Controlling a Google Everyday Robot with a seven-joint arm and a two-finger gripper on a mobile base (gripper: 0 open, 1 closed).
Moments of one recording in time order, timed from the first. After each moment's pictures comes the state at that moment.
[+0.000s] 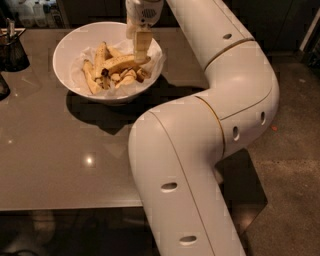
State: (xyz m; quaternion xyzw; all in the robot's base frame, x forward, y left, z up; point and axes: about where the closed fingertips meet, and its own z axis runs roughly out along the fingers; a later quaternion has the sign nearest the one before) arm 0.738 0.048 0.945 -0.80 0.58 -0.02 0.18
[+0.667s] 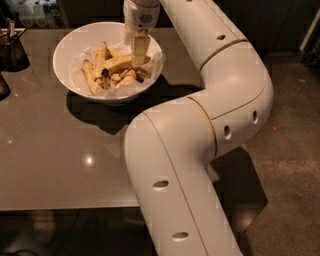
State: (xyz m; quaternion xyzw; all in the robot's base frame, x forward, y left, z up) arm 0.738 0.055 0.930 -0.80 0.58 -0.01 0.17
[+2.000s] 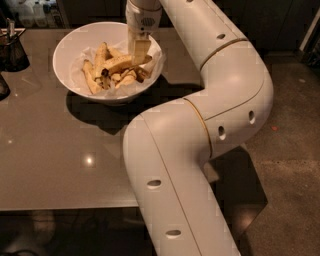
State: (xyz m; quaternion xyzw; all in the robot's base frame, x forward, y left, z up) arm 0.736 0.047 0.921 -0.80 0.58 0.01 0.16
